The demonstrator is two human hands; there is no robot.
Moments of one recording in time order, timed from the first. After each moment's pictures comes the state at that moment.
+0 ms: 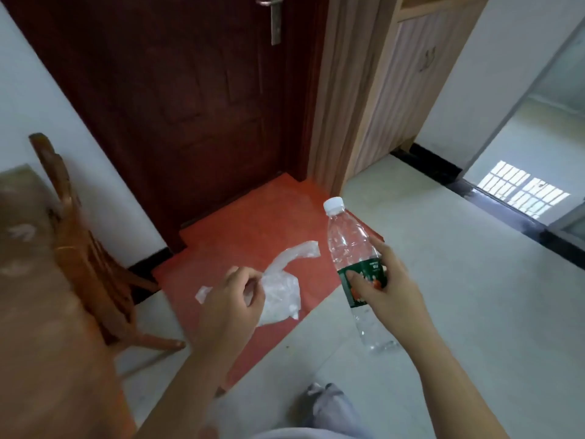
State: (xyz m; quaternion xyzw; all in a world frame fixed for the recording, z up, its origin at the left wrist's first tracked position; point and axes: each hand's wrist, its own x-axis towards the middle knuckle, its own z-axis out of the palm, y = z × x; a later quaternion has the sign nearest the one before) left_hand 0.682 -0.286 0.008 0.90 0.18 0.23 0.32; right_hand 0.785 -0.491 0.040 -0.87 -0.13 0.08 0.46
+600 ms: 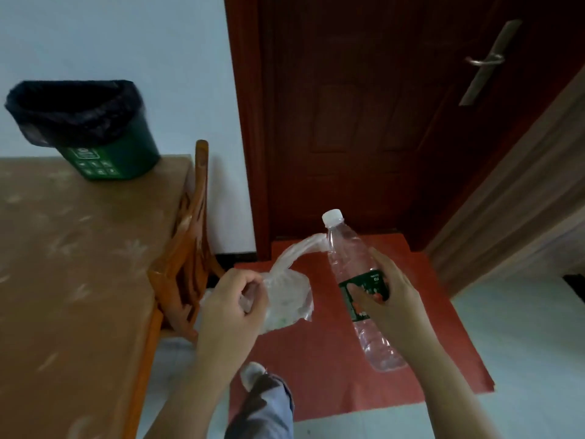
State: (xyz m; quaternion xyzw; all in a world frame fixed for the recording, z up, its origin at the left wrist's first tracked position) left_hand 0.763 -0.156 0.051 0.79 0.41 0.35 0.28; right_hand 0.969 -0.257 0.050 -0.80 -0.41 0.20 0.38
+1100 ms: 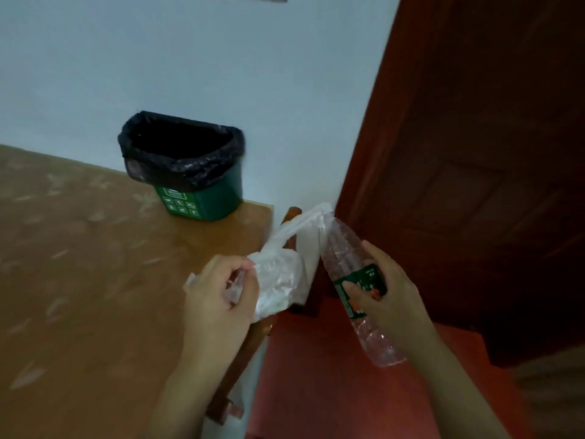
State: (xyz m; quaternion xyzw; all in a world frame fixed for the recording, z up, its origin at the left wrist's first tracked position) left_hand 0.726 0.085 0.093 0.64 0.54 0.48 0.24; right_hand 0.951 0.063 0.084 -0.69 -0.59 0.22 0.36
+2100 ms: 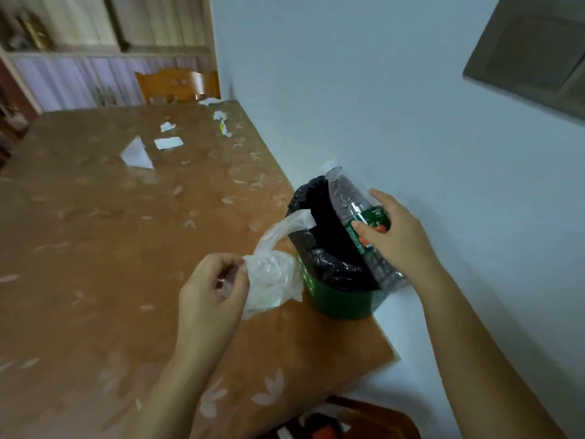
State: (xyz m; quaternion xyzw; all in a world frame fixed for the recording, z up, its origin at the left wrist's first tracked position) left_hand 0.677 0.259 0.103 0.29 0.78 0.56 -0.01; right_hand 0.793 0.491 0.133 -0.36 -0.86 0.28 0.23
